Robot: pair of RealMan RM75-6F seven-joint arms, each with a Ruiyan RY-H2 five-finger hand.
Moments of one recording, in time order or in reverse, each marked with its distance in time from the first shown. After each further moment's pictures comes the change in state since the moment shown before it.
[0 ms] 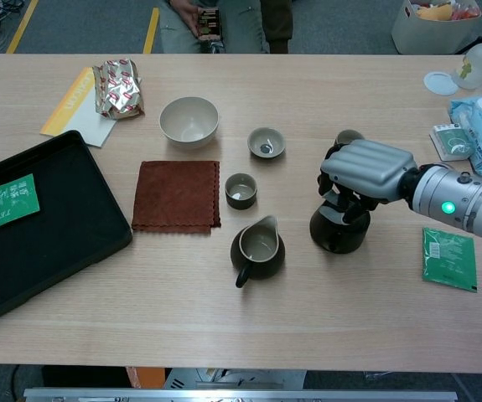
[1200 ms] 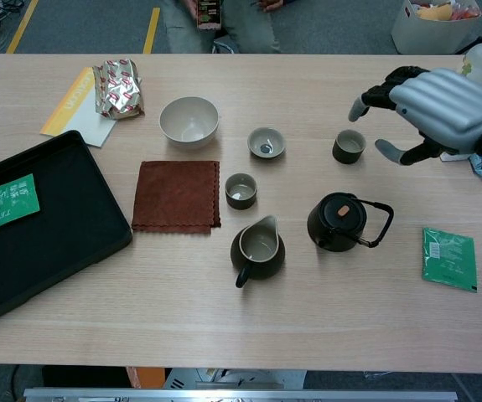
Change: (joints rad) left arm -0.013 0.005 -0.015 -0.002 0.015 0.009 0.005; right arm -0.183 0.133 0.039 -0.080 -0.102 0.368 0.005
